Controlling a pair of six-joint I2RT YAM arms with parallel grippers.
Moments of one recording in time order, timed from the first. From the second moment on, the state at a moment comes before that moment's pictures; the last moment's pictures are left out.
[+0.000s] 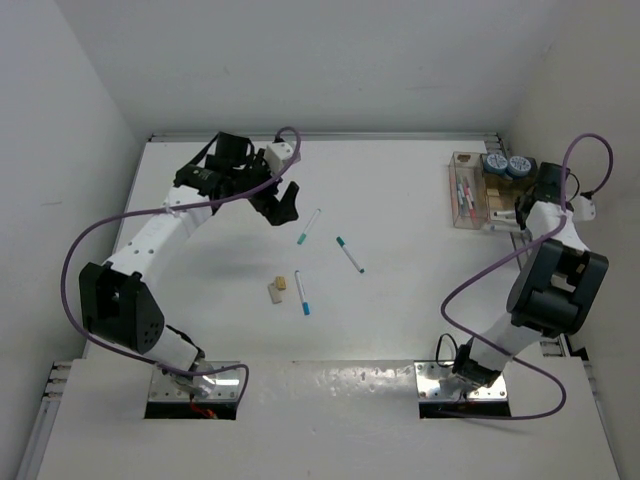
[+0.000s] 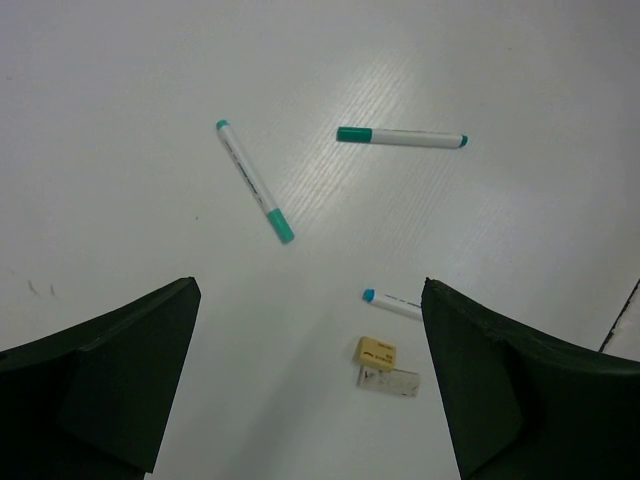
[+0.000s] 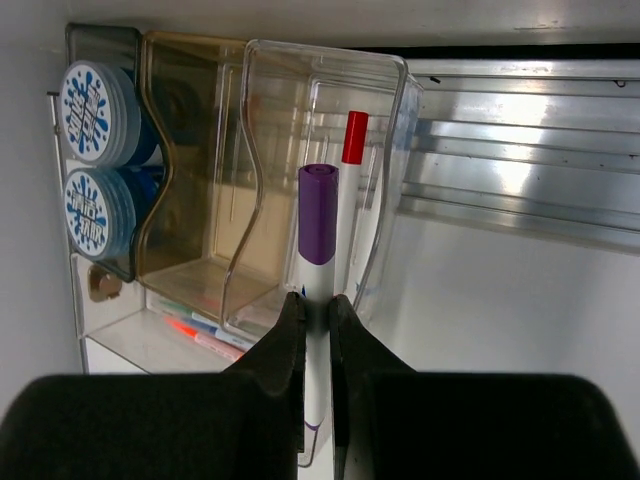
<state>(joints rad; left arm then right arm) -0.33 1.51 1.40 -0.62 0.52 0.35 -0.46 1.64 1.09 -0.29 0.31 1.07</state>
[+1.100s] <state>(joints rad) -0.37 1.67 1.36 -0.61 0.37 0.33 -0.19 1.22 0.87 -0.14 0.07 0.46</state>
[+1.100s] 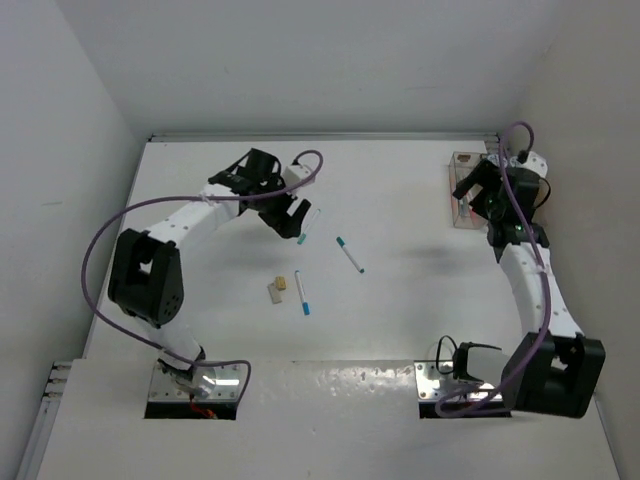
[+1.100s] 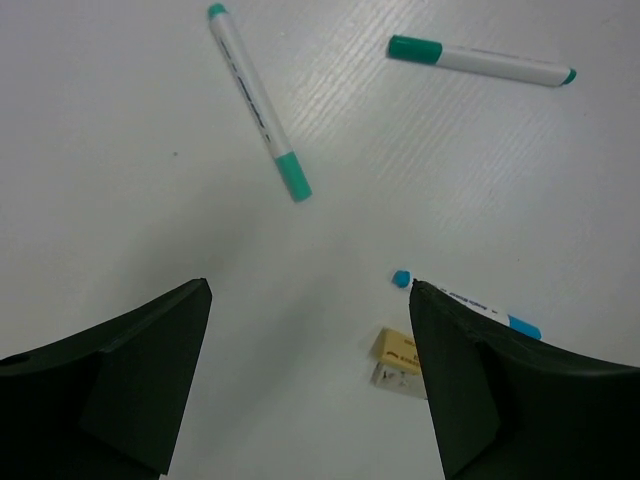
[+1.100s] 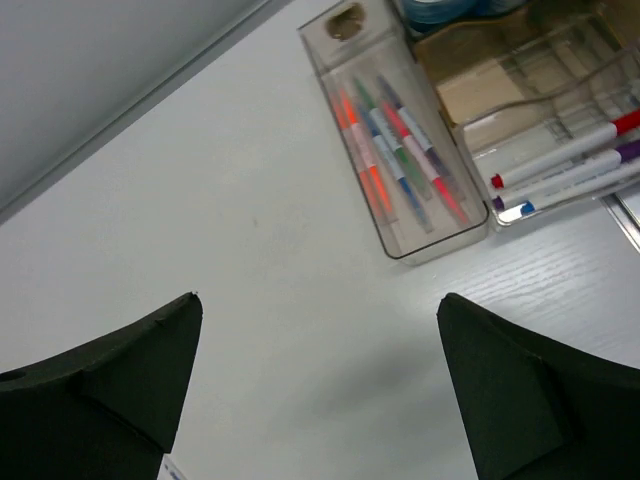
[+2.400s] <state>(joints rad) -0.50 2.25 1.74 -0.51 0.09 0.11 0.05 1.03 0.74 -0.29 -0.03 0.33</state>
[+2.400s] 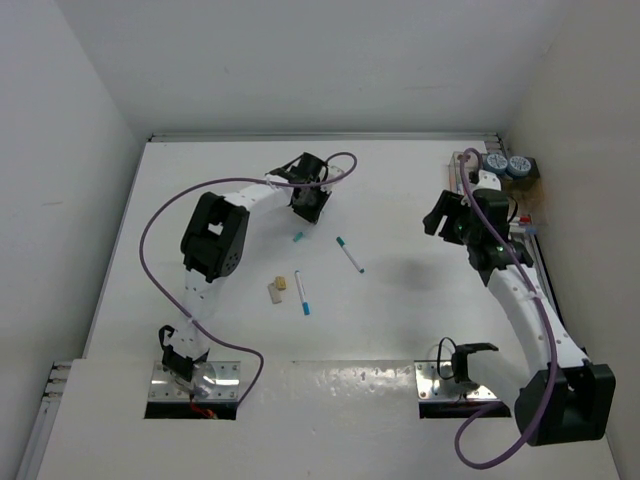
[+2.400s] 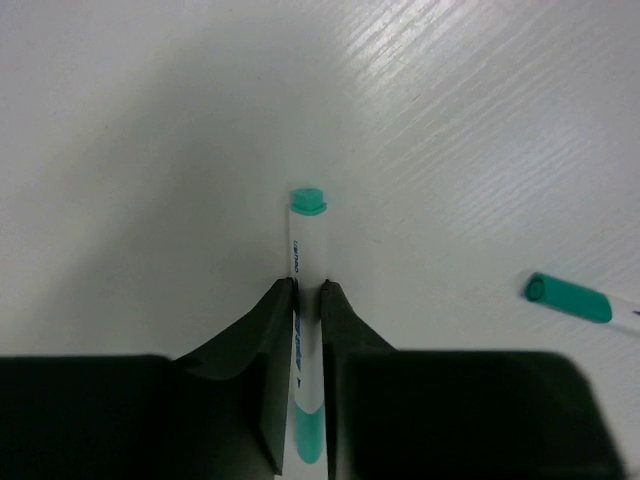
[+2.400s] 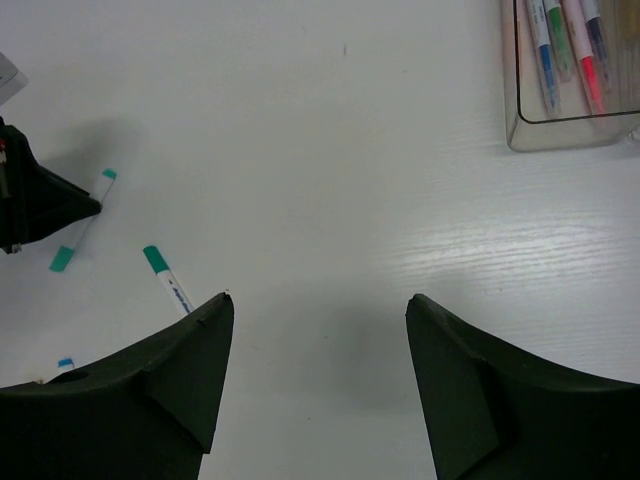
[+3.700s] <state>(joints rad) -0.76 0.82 0.61 -0.31 0.55 1.99 0.26 1.20 1.08 -0.70 -0.77 0.16</state>
